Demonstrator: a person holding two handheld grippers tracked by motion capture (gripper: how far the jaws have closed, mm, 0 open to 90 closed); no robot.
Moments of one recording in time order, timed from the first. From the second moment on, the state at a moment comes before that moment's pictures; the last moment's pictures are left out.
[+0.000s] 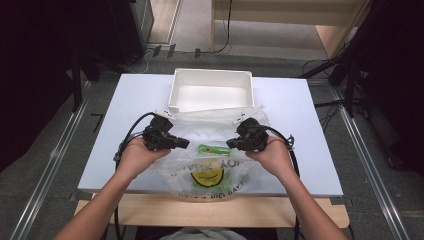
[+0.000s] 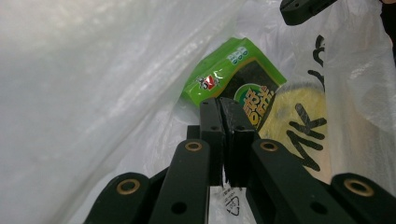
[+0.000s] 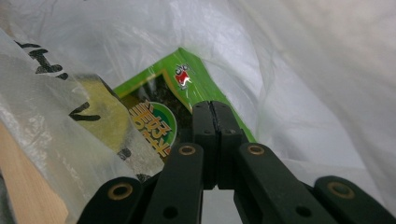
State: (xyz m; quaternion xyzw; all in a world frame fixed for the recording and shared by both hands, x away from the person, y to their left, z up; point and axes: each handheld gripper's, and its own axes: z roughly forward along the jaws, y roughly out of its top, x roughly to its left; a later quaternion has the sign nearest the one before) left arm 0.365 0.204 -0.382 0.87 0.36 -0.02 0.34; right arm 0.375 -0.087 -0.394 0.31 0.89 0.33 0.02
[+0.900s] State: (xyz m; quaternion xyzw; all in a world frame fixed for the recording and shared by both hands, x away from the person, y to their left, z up) left arm 0.373 0.228 -0.435 0.86 0.43 0.00 0.27; right arm 0.372 -0.117 -0.446 0.39 0.88 0.27 0.04
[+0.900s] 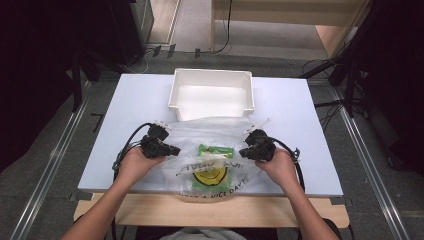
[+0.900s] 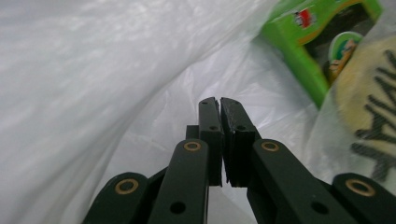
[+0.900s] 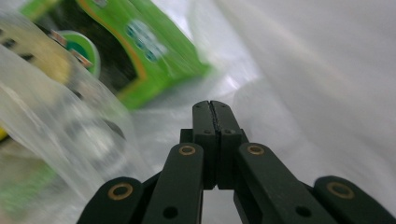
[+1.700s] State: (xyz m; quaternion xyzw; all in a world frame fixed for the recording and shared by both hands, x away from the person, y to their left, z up) left arm 0.387 0.288 -0.441 0.81 0.53 0.04 0.24; right arm 0.378 -0.176 -0.459 0.47 0.84 0.26 0.05
